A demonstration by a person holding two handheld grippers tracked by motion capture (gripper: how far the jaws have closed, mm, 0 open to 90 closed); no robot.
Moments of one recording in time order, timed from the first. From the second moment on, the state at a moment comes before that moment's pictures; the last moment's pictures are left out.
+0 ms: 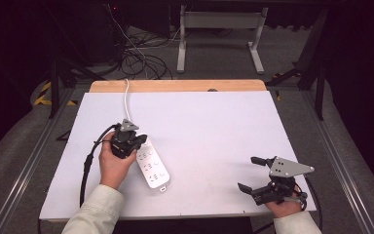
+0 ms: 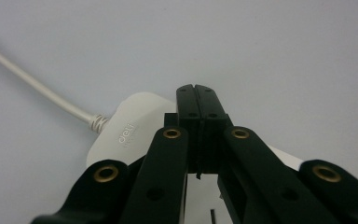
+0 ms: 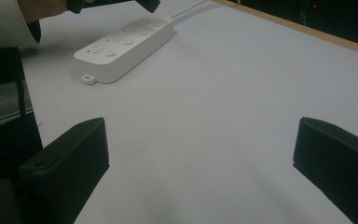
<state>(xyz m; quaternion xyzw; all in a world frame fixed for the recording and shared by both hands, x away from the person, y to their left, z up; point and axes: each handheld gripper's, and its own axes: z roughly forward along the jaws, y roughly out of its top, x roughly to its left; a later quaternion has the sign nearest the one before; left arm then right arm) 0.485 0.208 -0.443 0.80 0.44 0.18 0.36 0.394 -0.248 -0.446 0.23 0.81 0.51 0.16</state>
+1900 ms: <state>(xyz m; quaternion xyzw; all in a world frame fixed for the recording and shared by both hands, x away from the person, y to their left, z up) 0.488 0.208 -0.468 0.79 0.44 0.19 0.37 0.394 -0.247 -0.446 0.22 0.81 0.51 0.16</state>
